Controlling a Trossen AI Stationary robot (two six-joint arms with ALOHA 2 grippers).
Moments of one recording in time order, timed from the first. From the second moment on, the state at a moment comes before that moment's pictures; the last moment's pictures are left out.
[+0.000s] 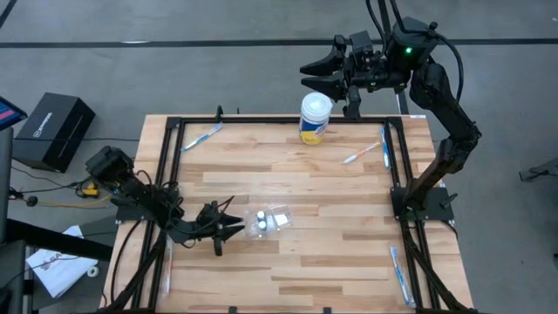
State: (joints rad) left arm -0.72 1.50 0.23 1.09 -0.91 -0.59; right arm -0.34 1.64 2.35 -0.64 -0.42 0.11
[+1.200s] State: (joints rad) left arm -0.27 0.71 0.42 0.10 -0.80 -0.60; right arm -0.48 1.64 2.36 -0.63 -0.54 0.02
